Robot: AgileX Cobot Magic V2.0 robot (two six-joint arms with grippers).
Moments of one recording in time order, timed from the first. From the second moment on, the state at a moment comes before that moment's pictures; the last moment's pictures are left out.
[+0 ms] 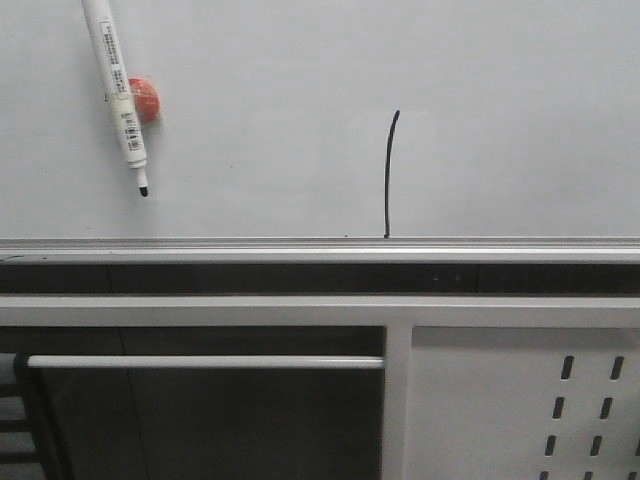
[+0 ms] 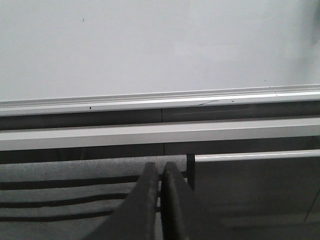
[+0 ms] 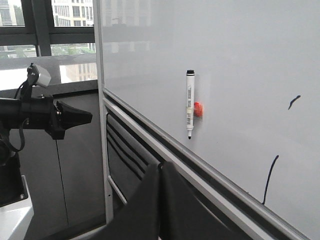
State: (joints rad) left arm -0.07 -0.01 0.01 0.06 0.34 -0.01; right arm 0.65 0.11 -0.39 0.66 0.44 -0.69
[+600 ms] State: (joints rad) left arm -0.07 -0.01 0.01 0.06 0.34 -0.01; right arm 0.65 0.11 -0.28 0.05 0.33 -0.08
